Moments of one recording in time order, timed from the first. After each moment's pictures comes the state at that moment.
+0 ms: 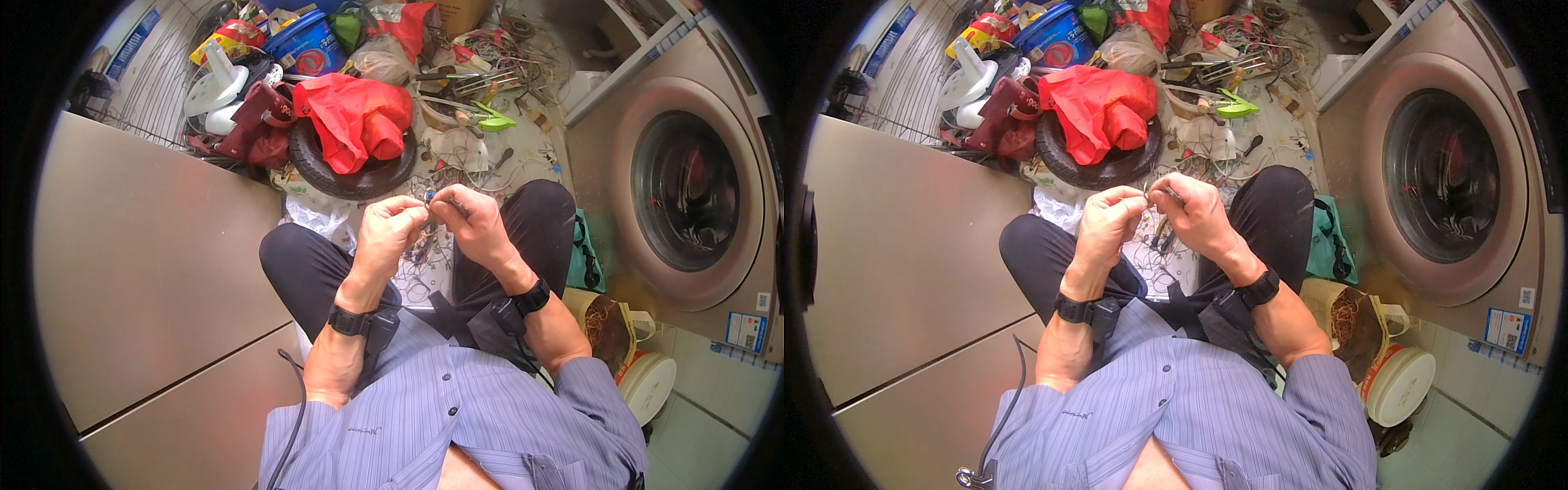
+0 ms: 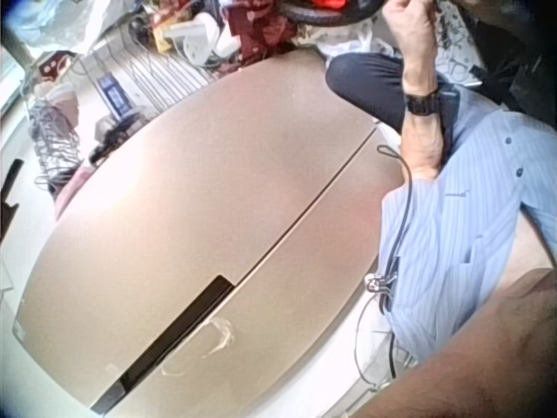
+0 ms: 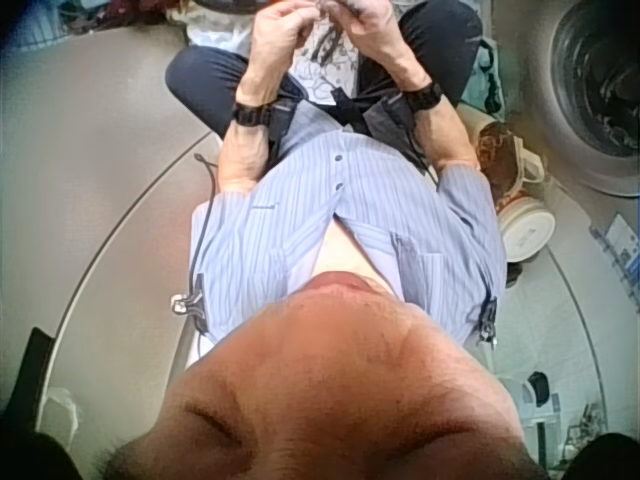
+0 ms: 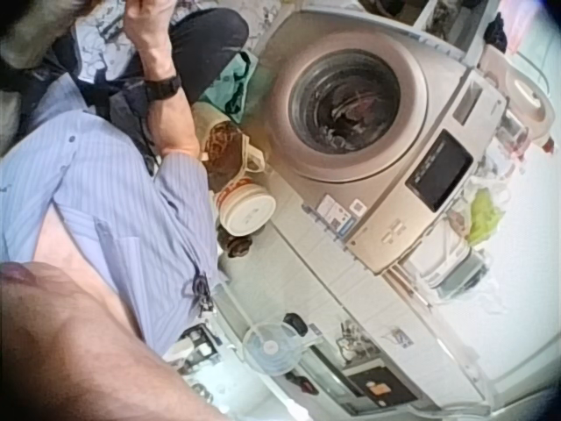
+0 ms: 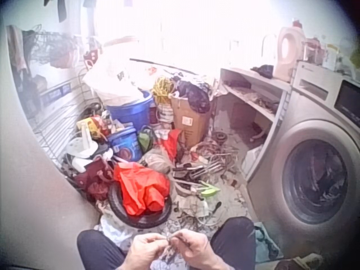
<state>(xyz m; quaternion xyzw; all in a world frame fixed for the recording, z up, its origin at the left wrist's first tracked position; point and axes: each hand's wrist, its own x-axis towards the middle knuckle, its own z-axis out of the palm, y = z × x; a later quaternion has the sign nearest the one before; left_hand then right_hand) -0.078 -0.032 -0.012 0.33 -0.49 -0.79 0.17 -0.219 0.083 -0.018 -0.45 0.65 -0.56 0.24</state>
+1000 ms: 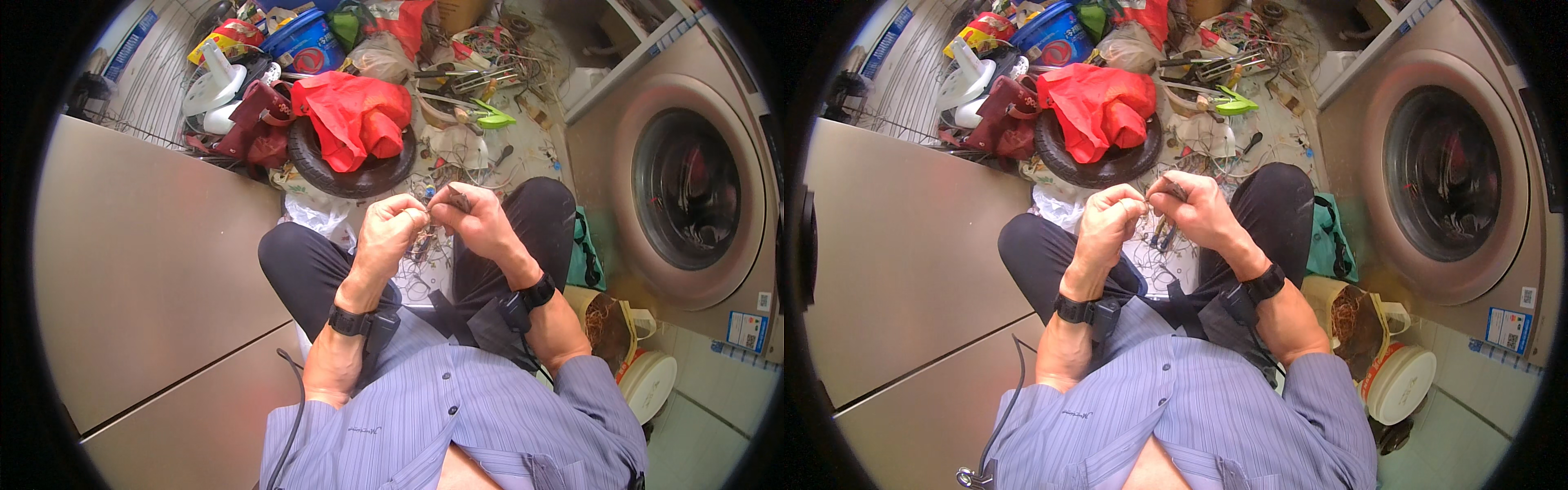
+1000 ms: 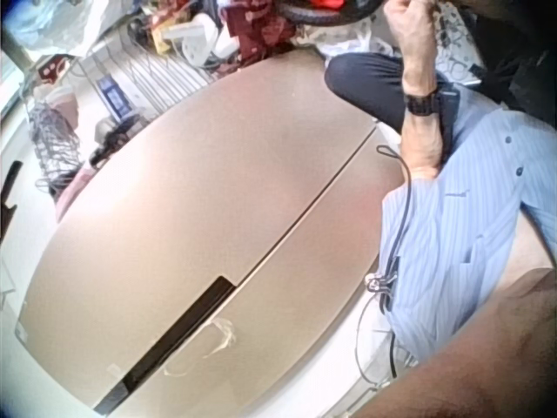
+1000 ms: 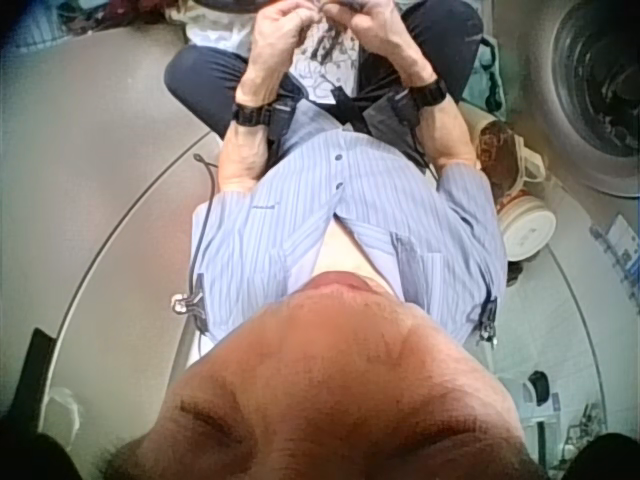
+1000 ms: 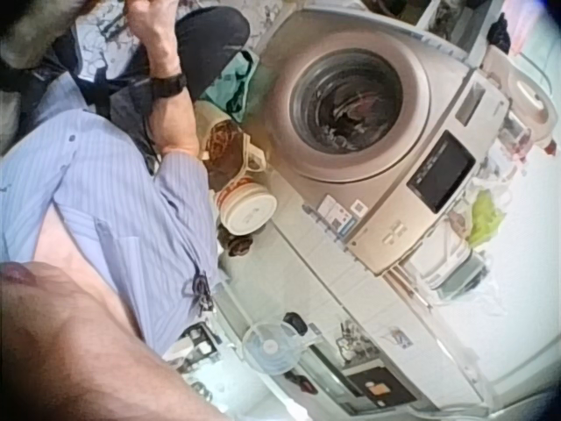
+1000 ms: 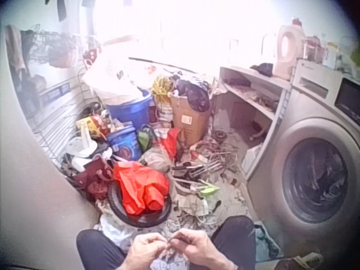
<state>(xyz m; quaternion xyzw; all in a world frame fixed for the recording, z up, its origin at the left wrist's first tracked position) -0.078 -0.031 -0.005 0.30 -0.50 -0.80 0.16 -0.229 0.085 -0.012 -0.36 0.61 -0.57 0.42</state>
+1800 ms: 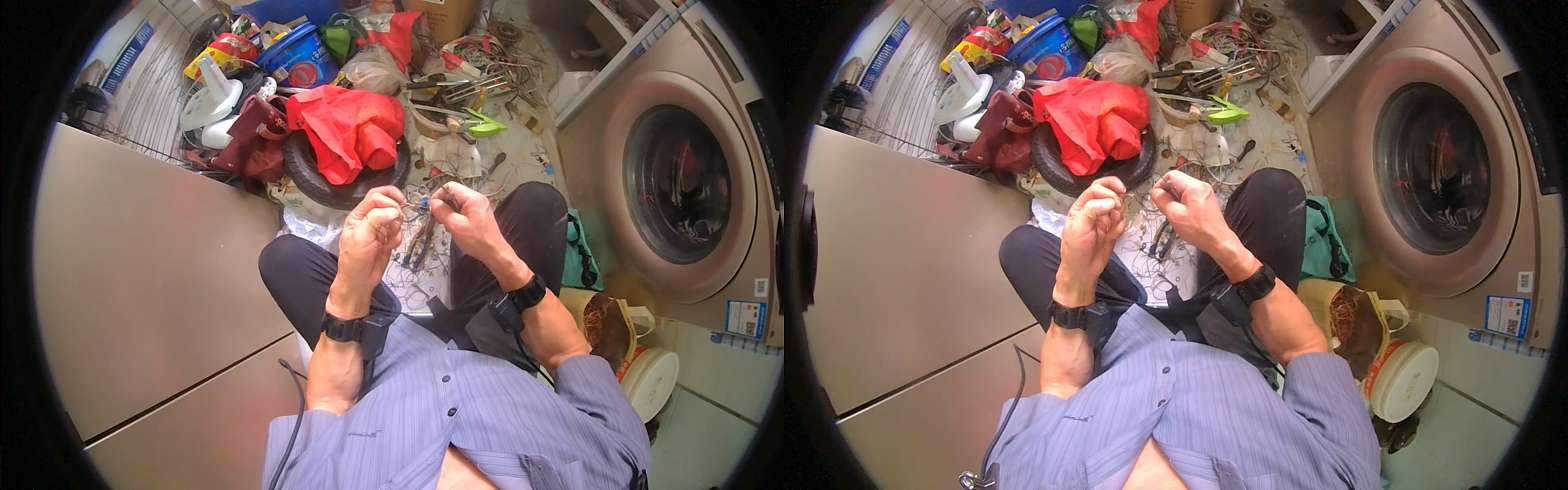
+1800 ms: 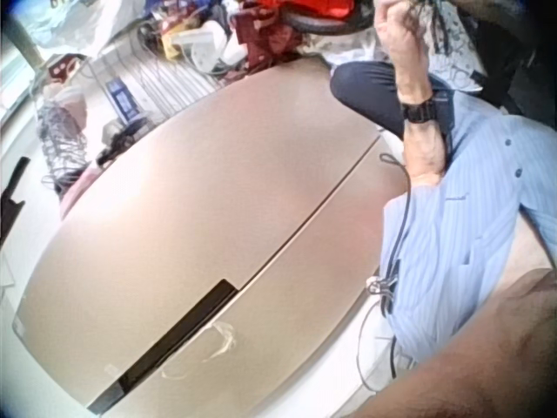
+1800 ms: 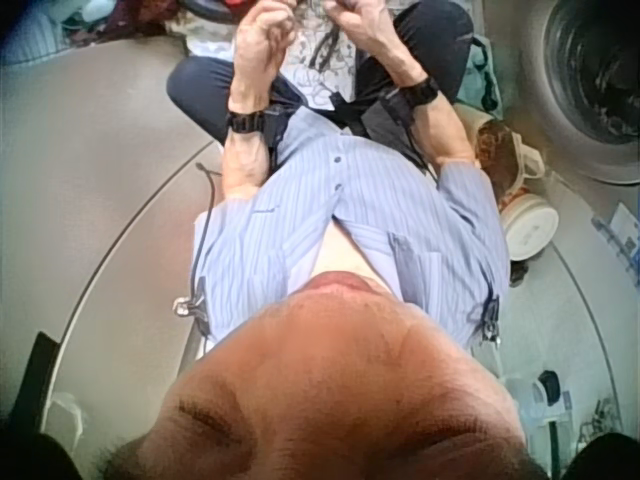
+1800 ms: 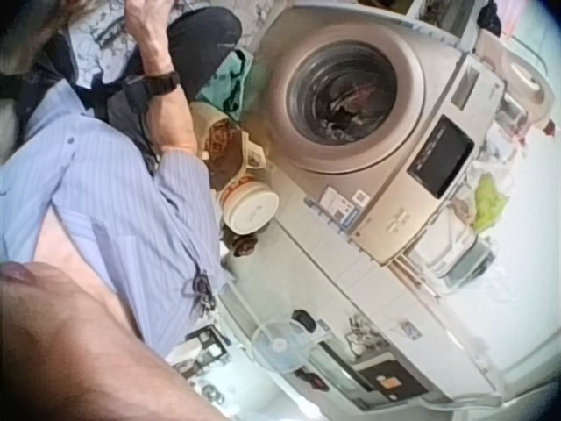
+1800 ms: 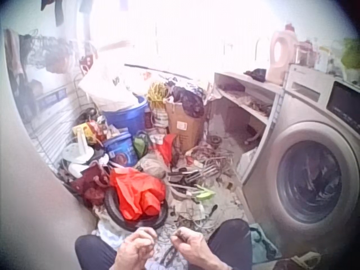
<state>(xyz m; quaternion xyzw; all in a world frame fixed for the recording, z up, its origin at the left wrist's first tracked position) -0.068 -0.045 -0.013 0.19 -0.37 -0.87 0.27 -0.228 0.078 -0.023 -0.36 0.71 -0.53 0.29</state>
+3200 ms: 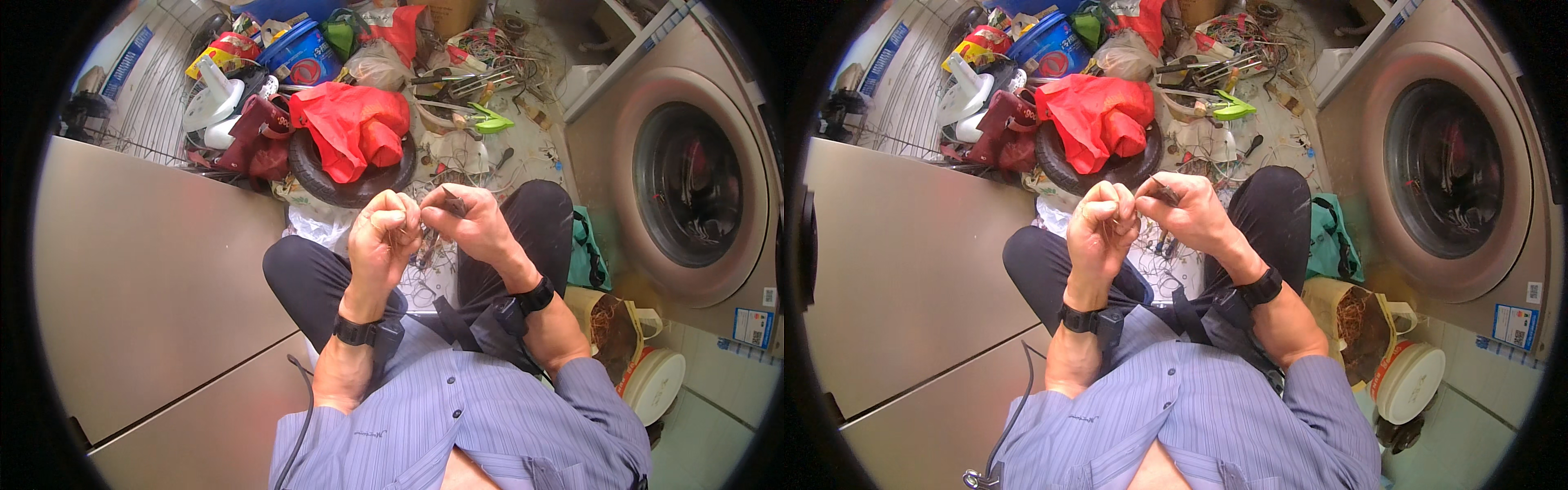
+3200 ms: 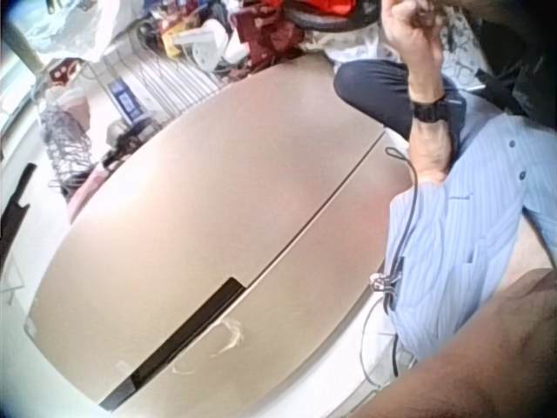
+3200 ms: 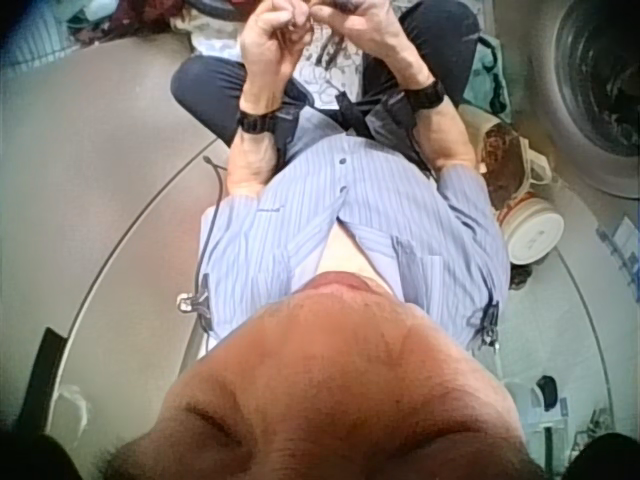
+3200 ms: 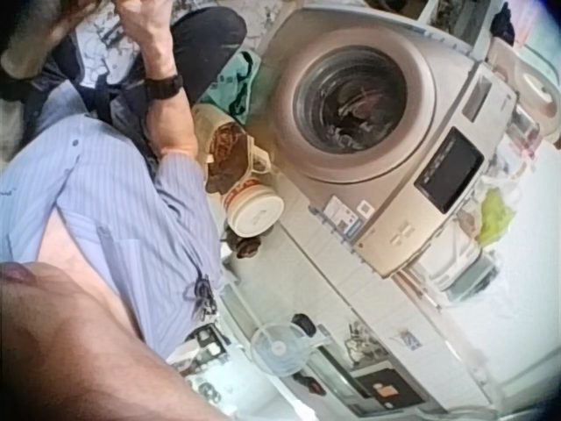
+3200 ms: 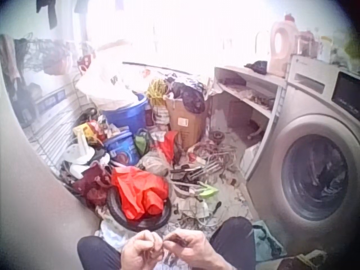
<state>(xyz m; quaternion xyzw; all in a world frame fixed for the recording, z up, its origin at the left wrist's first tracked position) -0.081 -0.035 0.001 0.13 -0.29 -0.91 0.24 -0.227 0.075 0.009 -0.39 0.62 -0.58 0.36</state>
